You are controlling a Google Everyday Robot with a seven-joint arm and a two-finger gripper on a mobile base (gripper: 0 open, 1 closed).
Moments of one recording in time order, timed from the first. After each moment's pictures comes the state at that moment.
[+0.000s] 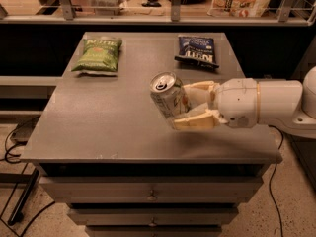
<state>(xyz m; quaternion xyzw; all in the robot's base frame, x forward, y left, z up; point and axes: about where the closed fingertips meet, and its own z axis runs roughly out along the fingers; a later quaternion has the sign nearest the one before) 0.471 -0.042 0.915 -0.54 0.58 0.32 0.52</state>
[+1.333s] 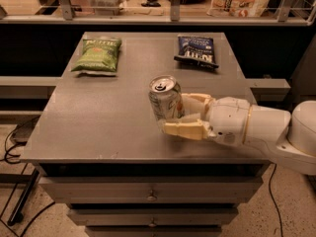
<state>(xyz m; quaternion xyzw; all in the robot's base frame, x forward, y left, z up) 0.471 -0.032 0.899 -0.44 0.60 0.34 0.57</state>
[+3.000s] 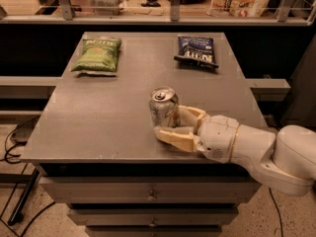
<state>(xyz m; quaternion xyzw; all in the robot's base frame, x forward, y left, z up) 0.471 -0.022 0.856 -0.39 0.62 0.35 0.58</state>
